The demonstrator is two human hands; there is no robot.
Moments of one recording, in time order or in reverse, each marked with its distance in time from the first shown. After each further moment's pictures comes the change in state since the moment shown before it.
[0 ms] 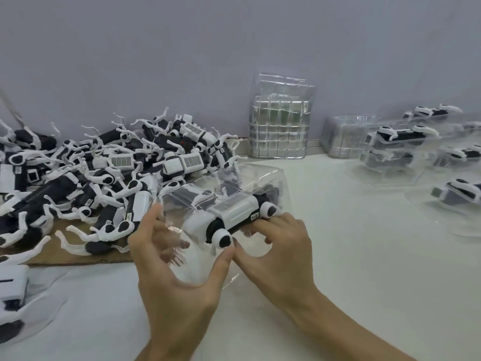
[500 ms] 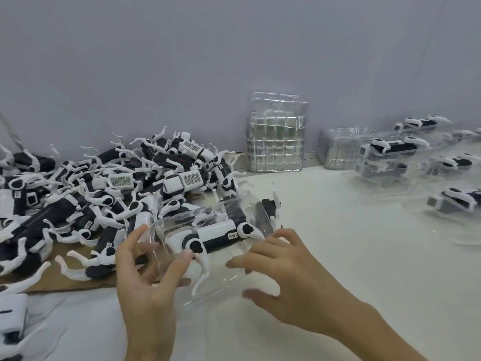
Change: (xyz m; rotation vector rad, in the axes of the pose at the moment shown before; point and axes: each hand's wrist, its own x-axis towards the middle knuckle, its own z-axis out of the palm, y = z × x) left_hand 0.023 -0.018 -0.017 -0.335 0.088 -0.380; right_hand 0.019 0.004 -0.047 -0.105 -0.614 -0.382
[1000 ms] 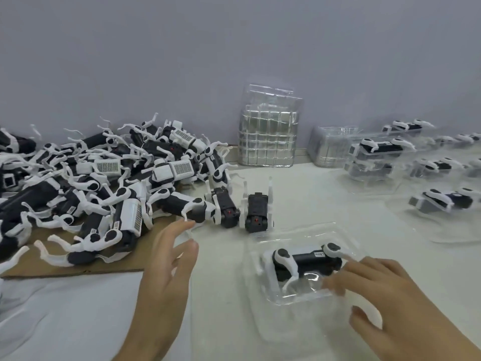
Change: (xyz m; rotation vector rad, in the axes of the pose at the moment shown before) left_hand -0.015 -0.001 0.007 0.222 -0.378 -0.102; right_hand -0.097 0.014 -0.056 -0.180 0.040 0.271
